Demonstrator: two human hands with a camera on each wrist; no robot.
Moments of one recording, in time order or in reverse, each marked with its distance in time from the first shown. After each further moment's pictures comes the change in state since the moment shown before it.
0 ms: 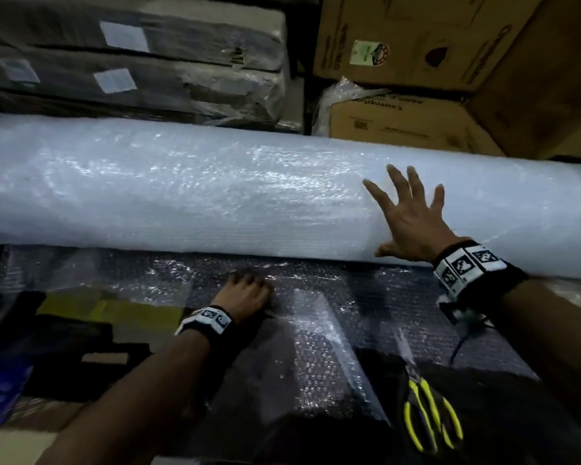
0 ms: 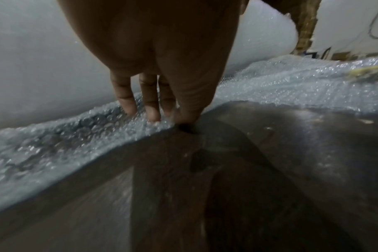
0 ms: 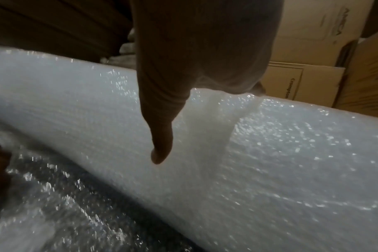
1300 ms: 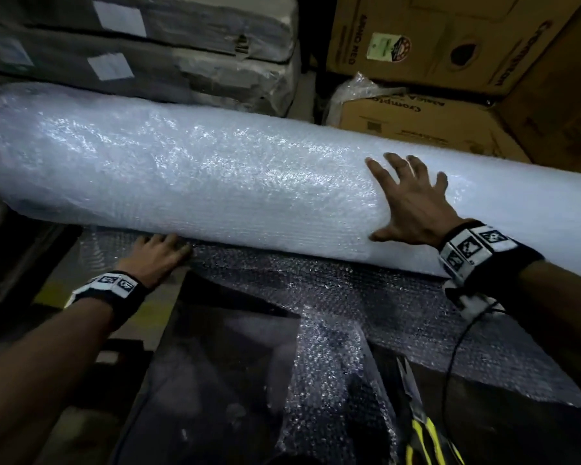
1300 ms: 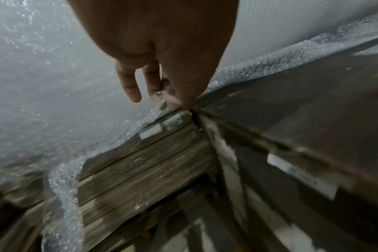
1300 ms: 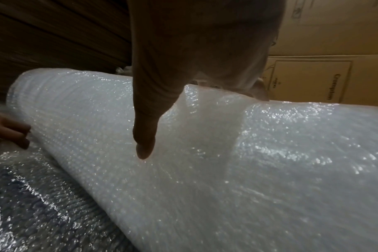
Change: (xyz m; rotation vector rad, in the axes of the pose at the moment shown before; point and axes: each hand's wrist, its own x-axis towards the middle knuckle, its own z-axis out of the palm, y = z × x) left_hand -0.044 -0.146 -0.005 0.056 0.136 -0.246; right_hand 0.071 0.013 -0.007 0.004 0.016 -0.058
